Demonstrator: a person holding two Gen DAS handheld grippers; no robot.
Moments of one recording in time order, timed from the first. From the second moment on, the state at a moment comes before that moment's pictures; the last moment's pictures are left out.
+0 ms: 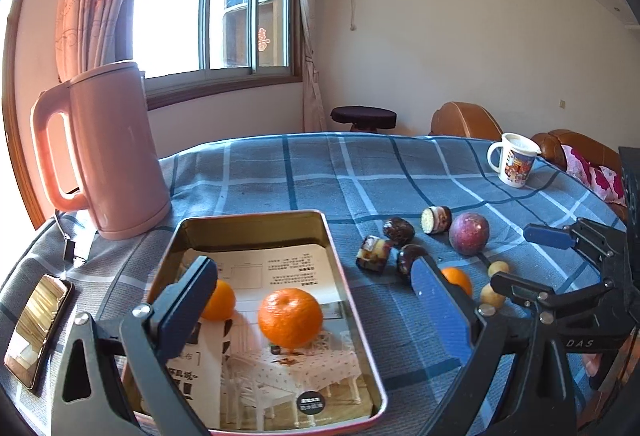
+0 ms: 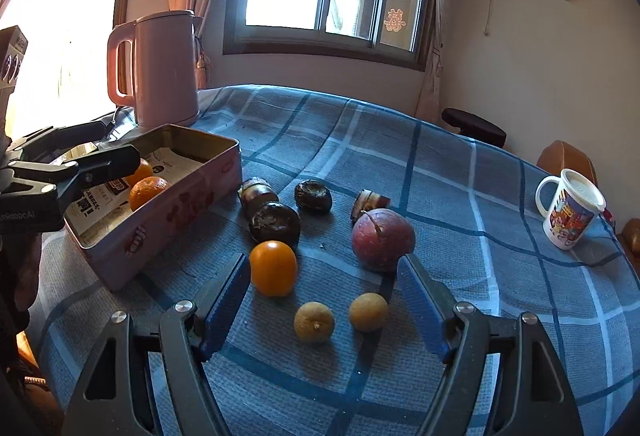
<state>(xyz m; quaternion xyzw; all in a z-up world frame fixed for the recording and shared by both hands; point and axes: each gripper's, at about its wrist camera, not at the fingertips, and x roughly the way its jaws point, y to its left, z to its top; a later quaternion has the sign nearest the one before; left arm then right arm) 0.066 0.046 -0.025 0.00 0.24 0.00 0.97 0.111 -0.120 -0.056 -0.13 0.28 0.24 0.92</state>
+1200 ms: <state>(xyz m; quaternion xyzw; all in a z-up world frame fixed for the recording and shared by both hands) 0.112 -0.033 -0.054 0.04 0.34 -0.10 0.93 0.130 -0.144 -0.070 -0.09 0.34 0.24 0.90</state>
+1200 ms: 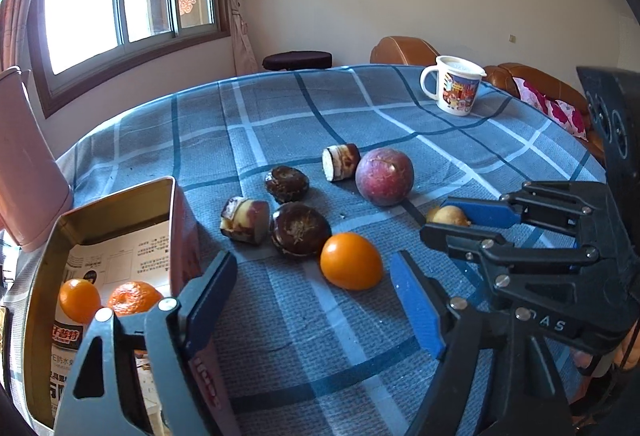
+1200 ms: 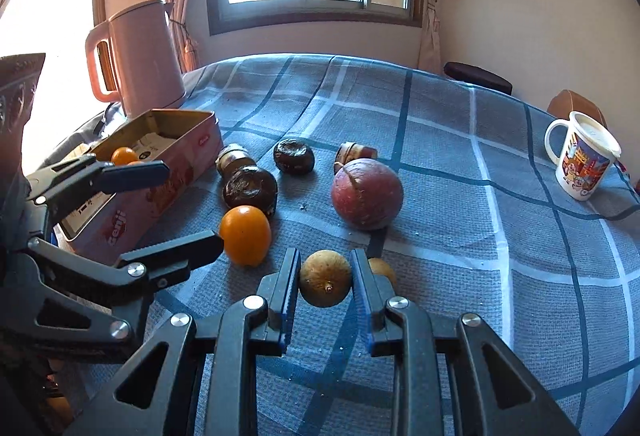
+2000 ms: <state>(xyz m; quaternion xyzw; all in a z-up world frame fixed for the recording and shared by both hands) 0.128 -0.048 -0.057 0.04 0.36 -0.13 0.92 0.141 -0.156 -0.066 -0.05 0.33 0.23 0.91</state>
